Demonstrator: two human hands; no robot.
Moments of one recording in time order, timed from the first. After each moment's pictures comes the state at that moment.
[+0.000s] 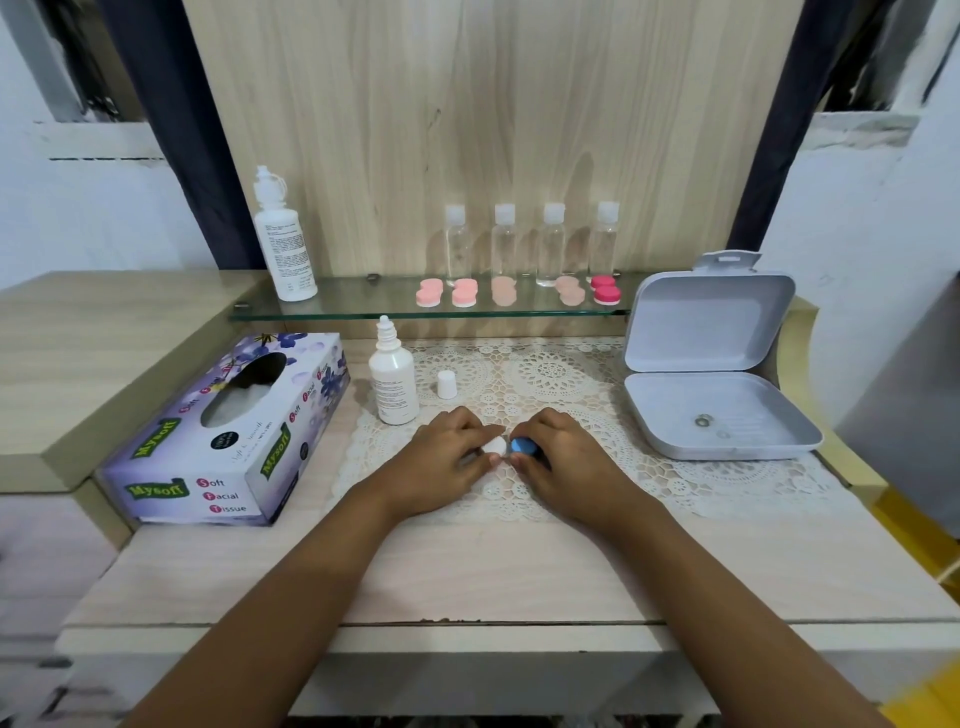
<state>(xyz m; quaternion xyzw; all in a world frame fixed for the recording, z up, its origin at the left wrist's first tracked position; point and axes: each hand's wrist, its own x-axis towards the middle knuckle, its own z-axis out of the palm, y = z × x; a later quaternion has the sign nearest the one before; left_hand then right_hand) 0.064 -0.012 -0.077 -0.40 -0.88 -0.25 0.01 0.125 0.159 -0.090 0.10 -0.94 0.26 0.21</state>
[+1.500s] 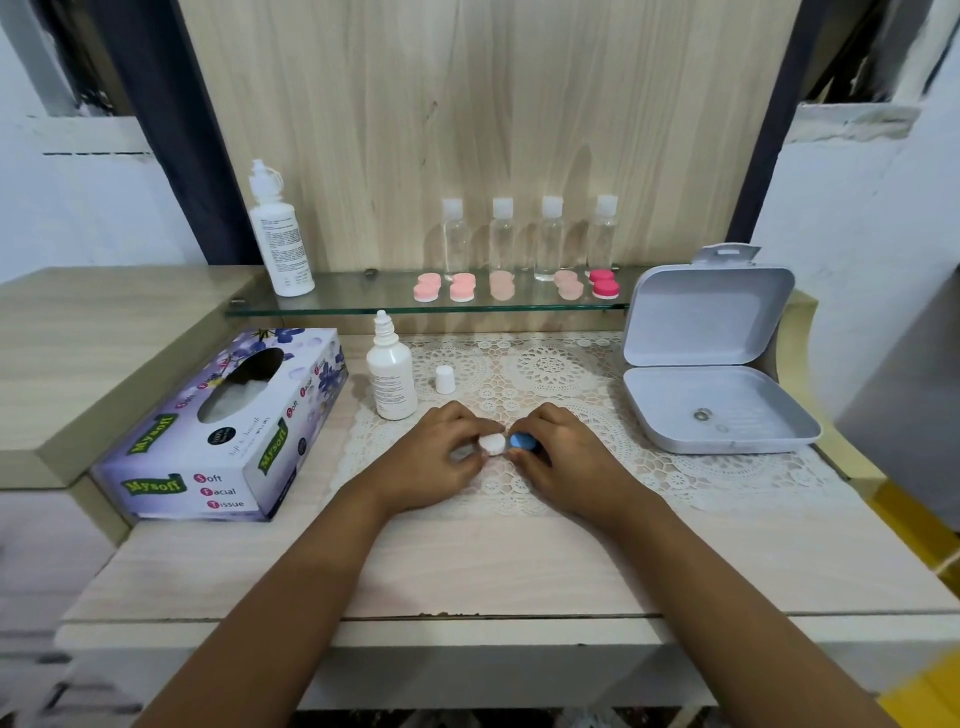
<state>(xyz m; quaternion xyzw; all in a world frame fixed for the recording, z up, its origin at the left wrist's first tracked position) 0.062 -0.017 -0.080 -0.40 -0.86 -0.31 0.02 0.123 0.160 -0.092 0.10 -0.94 0.27 0.19</state>
